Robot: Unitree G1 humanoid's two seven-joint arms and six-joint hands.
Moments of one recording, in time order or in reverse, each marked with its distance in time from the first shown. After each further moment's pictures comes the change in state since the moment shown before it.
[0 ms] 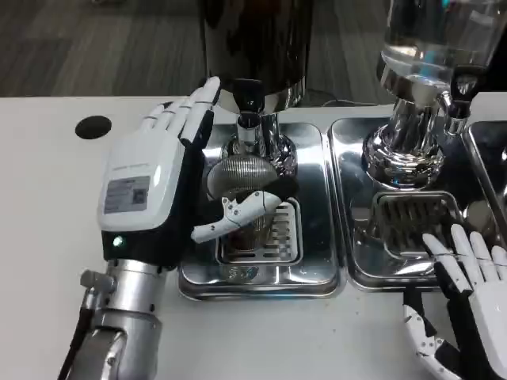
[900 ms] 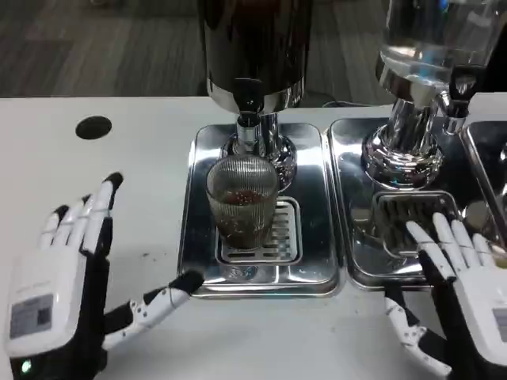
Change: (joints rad) left arm 0.395 0.052 0.171 0.029 -0.021 -0.122 0.129; right arm -0.048 0.017 0.010 -0.043 0.035 -0.009 0.099
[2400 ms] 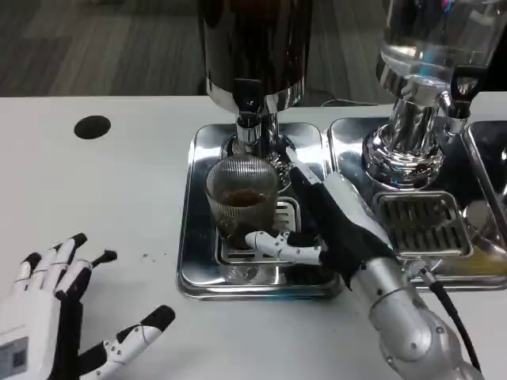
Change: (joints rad) left arm 0.083 0.022 0.036 0.065 -0.026 -0.024 0.040; right arm -0.537 0.285 0.090 0.181 0.365 0.301 0.521
